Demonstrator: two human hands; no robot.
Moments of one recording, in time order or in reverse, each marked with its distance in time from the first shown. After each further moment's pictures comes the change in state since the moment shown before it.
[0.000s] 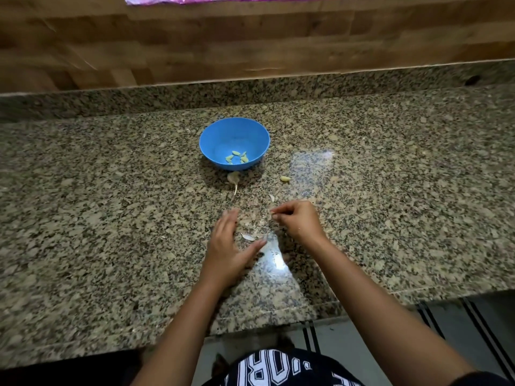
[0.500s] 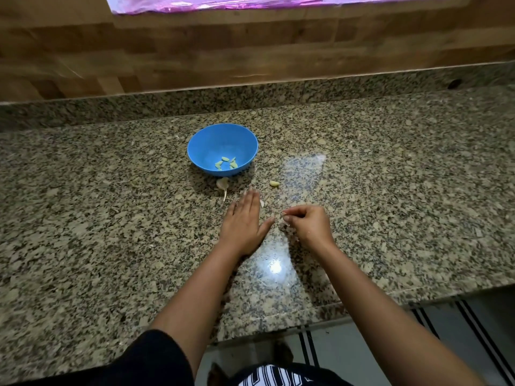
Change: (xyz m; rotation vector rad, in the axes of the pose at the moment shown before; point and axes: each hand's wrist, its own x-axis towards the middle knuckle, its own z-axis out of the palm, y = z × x) left_hand 0.077 0.014 0.042 0.623 -0.244 0.164; right_hand -0.002 0.014 -0.029 0.058 0.166 0.013
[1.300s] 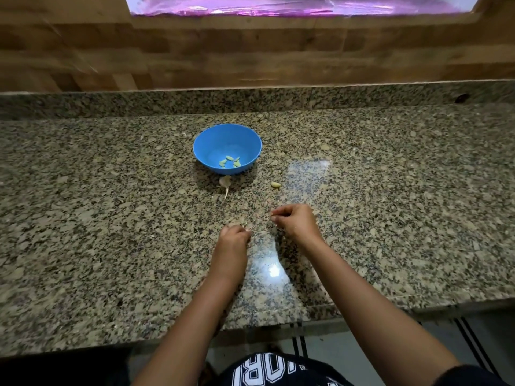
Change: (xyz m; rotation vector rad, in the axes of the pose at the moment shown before) left_hand -0.071 0.021 -0.006 -0.319 0.331 -0.176; right_hand 0.000 -0.016 0.009 -0.063 -0.146 0.035
